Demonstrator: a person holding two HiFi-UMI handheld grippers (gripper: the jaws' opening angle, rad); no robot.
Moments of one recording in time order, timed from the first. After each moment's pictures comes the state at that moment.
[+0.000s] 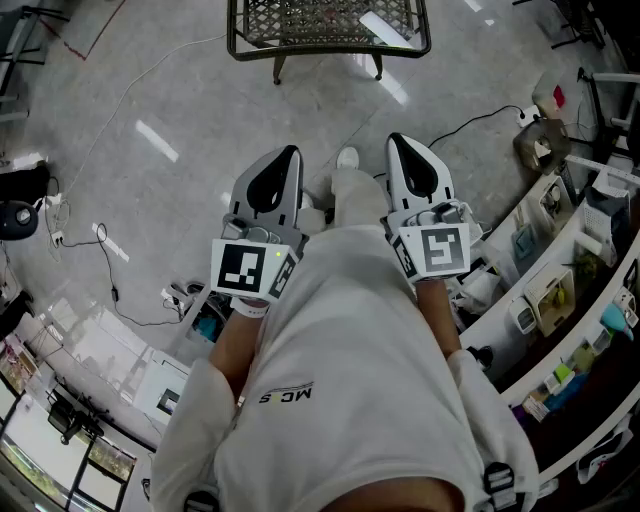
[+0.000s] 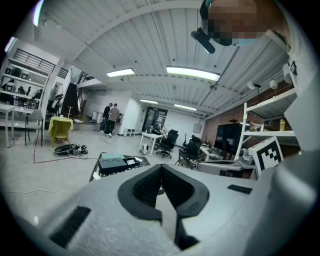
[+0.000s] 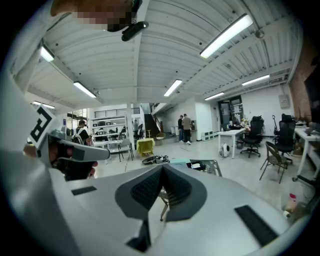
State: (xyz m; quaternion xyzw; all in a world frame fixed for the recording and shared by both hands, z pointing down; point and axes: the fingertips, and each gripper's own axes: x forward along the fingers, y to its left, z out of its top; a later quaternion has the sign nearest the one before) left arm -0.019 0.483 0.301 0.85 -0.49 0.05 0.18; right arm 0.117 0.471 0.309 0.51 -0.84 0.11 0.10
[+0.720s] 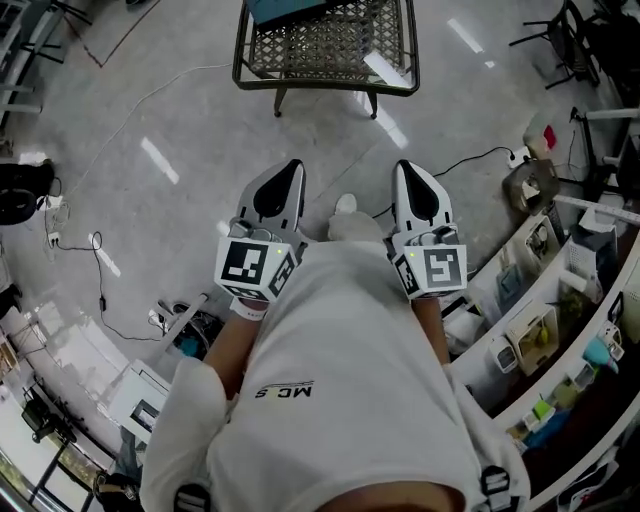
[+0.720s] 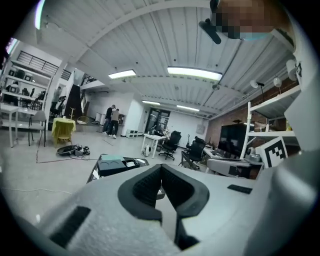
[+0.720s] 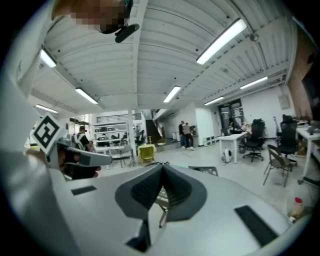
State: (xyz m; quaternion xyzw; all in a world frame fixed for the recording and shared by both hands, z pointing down) left arm 0.021 0.461 0.305 0.85 -0.50 0.05 0.17; right arm 0.176 0.459 0.297 0.52 -0.85 0.09 0.05
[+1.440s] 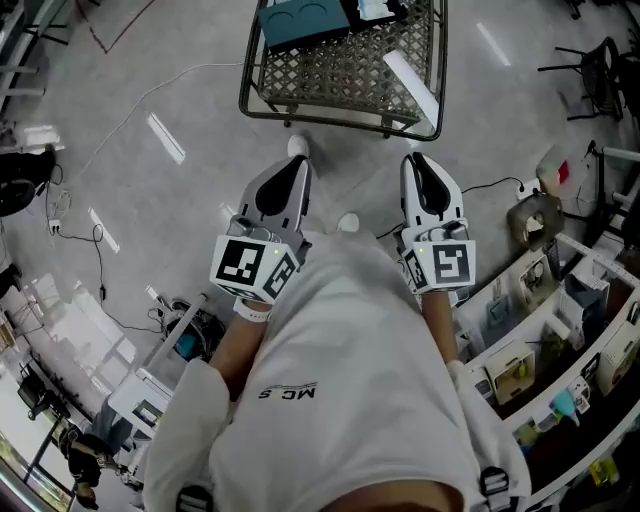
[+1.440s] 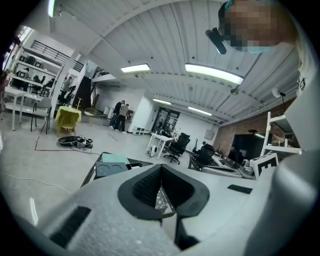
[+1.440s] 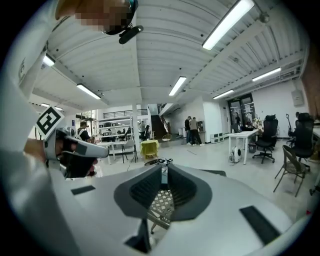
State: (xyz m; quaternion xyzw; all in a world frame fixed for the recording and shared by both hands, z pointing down) left arm -0.009 0.277 0.324 0.83 -0.52 0.02 0.22; right arm 0.150 0.258 0.326 0.48 -0.87 0.09 0.08
